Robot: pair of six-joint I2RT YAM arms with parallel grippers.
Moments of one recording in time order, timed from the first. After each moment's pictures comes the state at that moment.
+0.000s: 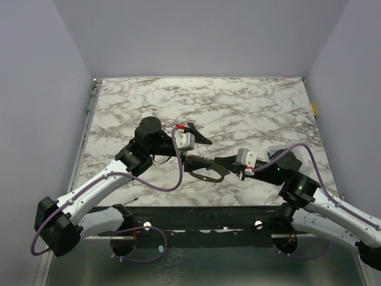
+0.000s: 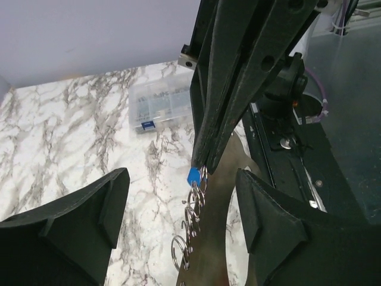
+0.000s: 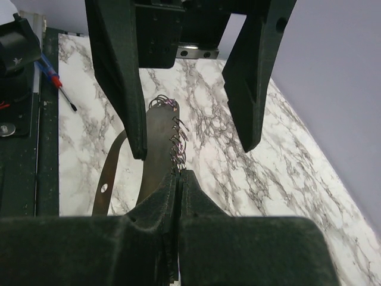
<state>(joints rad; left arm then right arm) -0.72 1.07 0.87 0.14 0.92 0.23 0.92 0.68 0.62 0.05 -0.33 -0.42</state>
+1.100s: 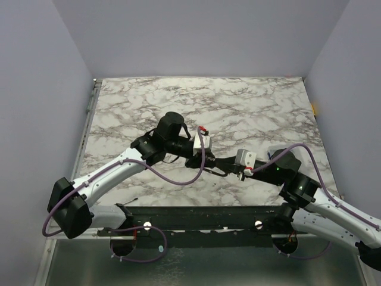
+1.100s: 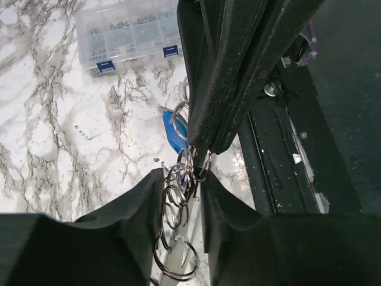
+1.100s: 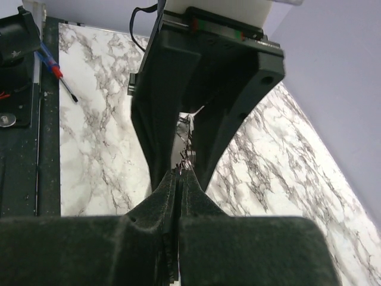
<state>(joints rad) -0.76 1.26 1.01 -0.23 0.89 0.45 0.91 0.67 0.62 0.01 -0.33 -0.42</state>
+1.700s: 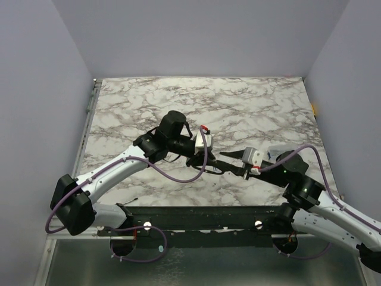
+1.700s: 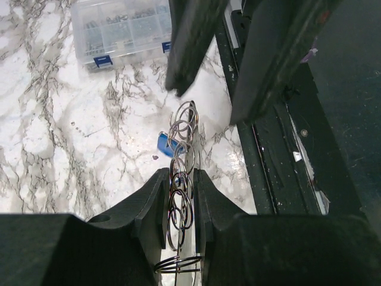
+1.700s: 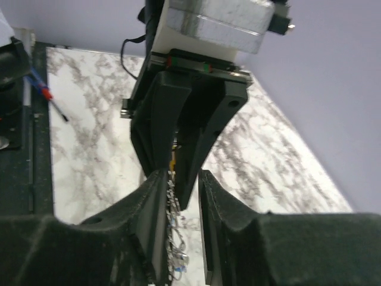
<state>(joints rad) -0.76 1.31 1.04 -0.25 0.90 0.46 0.92 0.64 0.63 0.03 -0.29 -0.40</state>
